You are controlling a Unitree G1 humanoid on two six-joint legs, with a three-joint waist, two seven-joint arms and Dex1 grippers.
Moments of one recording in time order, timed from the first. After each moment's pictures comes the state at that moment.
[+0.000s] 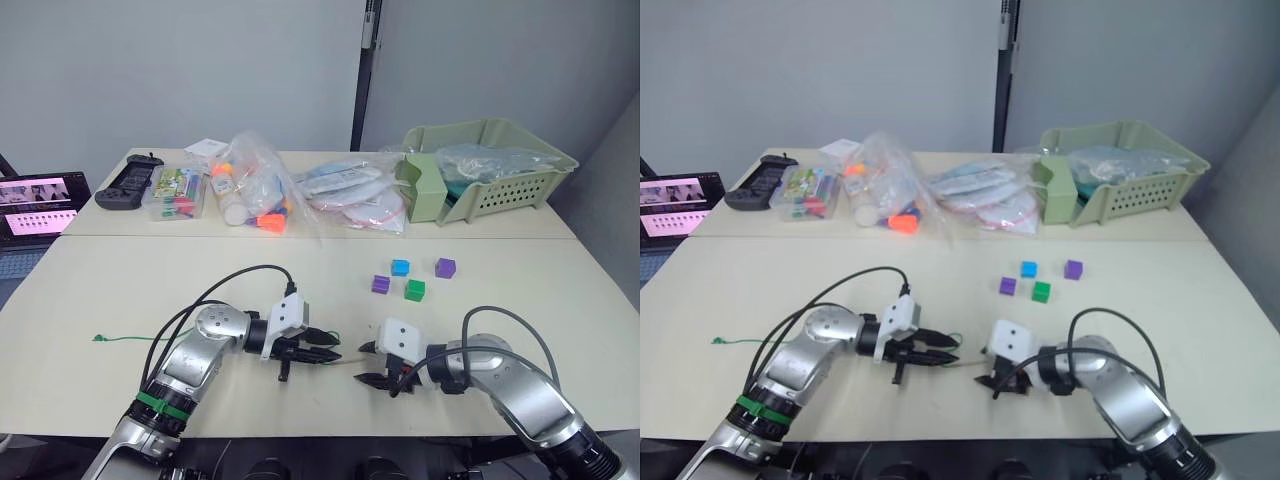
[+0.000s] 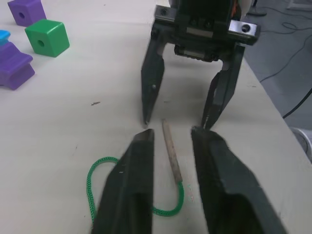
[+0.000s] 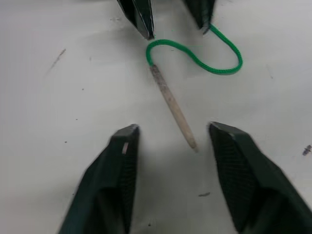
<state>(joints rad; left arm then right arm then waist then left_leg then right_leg) -0.42 0.50 -0.28 0.04 -0.26 0.22 -1.25 -0.23 -0.69 0.35 -0.37 0.14 0.54 0.91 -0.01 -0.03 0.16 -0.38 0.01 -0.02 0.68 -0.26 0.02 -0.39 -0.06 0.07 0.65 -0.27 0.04</state>
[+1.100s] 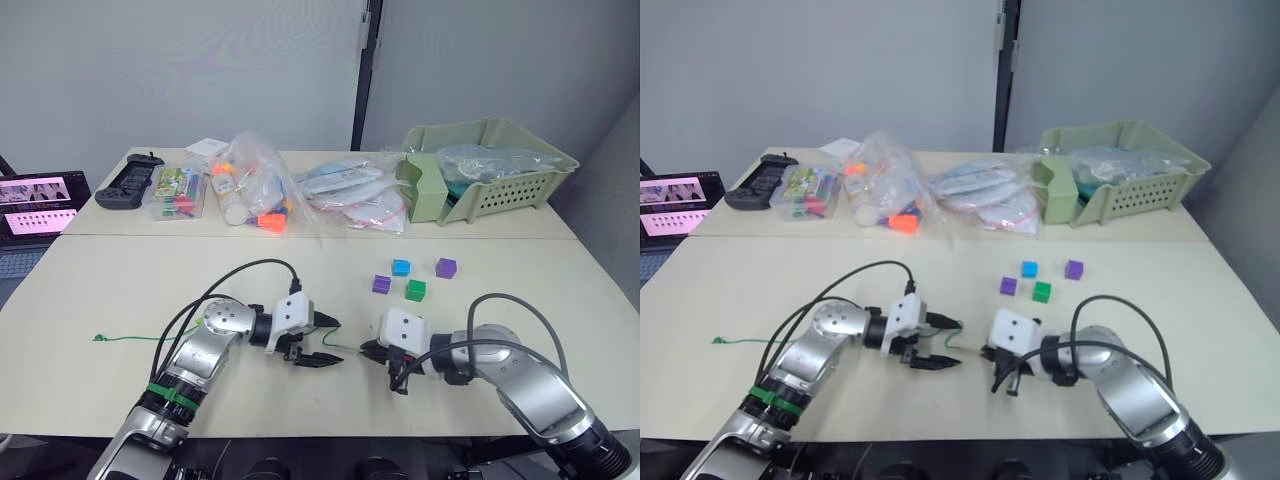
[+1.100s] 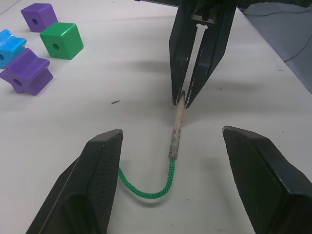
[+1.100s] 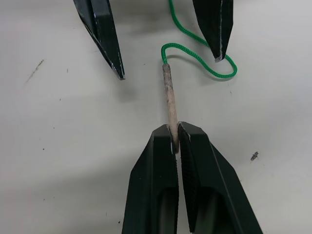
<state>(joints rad) -0.48 0.45 -0.30 0.17 -0.18 0.07 -1.25 -0.28 -0.72 0.33 -0.47 0.14 0.62 0.87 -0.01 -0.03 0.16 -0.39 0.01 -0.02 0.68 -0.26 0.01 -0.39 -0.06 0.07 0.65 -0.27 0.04</state>
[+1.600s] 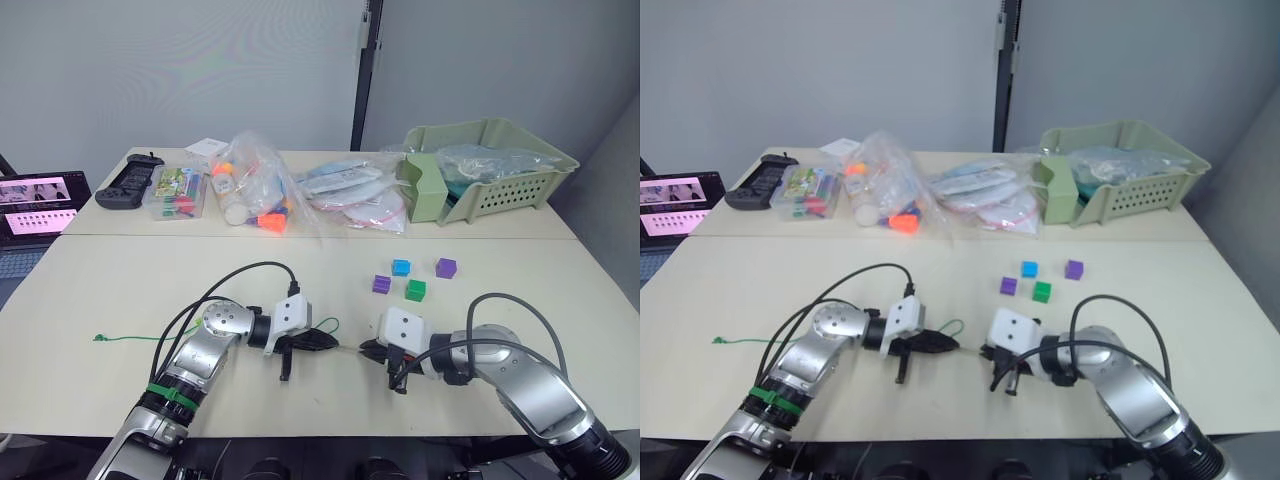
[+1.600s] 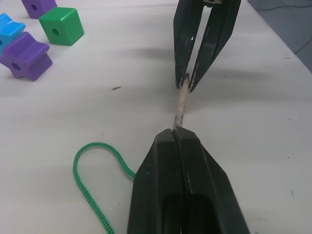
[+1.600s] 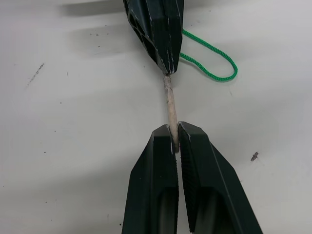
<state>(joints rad) -0.48 0.45 -0.30 0.21 -0.16 0.04 -1.25 -0.28 -0.72 0.32 -0.49 0.15 0.65 0.87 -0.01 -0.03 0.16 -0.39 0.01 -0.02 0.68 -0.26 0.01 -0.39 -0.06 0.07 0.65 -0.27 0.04</state>
